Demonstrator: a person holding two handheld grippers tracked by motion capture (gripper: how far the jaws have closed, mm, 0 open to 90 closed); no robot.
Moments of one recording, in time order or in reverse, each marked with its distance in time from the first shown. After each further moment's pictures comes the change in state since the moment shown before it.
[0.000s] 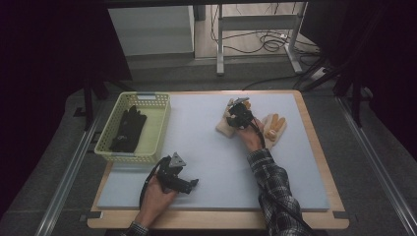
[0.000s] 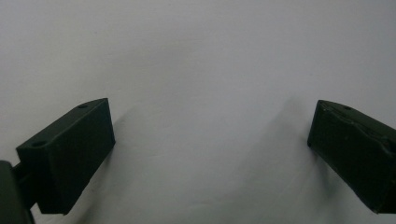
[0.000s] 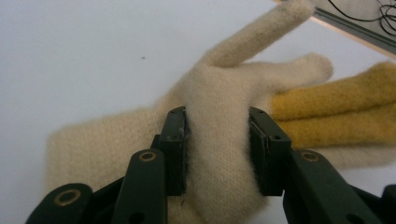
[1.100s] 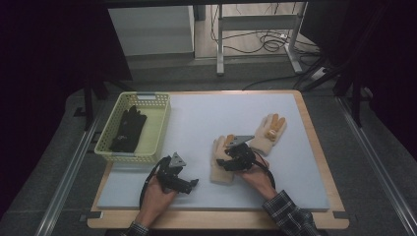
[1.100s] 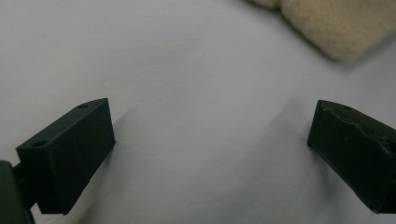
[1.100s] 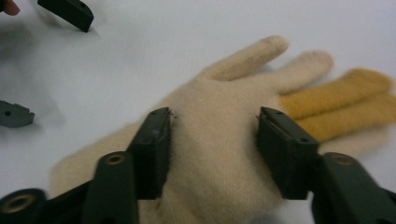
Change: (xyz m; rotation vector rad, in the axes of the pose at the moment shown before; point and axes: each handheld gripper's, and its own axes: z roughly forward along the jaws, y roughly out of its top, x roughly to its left) left arm 0.000 0.000 0.000 -0.001 0.001 -0.001; right arm 0.082 -0.084 -0.097 -0.041 0.355 -0.113
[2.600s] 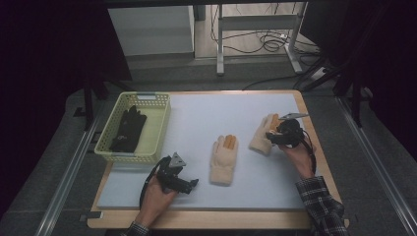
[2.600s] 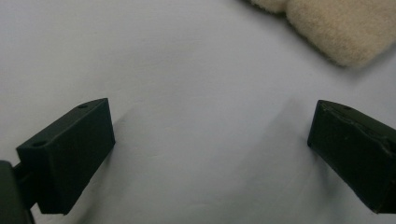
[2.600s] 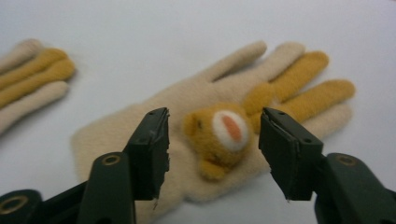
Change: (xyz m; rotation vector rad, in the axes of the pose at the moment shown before) left arm 0.000 0.000 0.000 0.001 0.000 0.003; right arm -0.143 -0.032 -0.076 0.007 -0.321 0.240
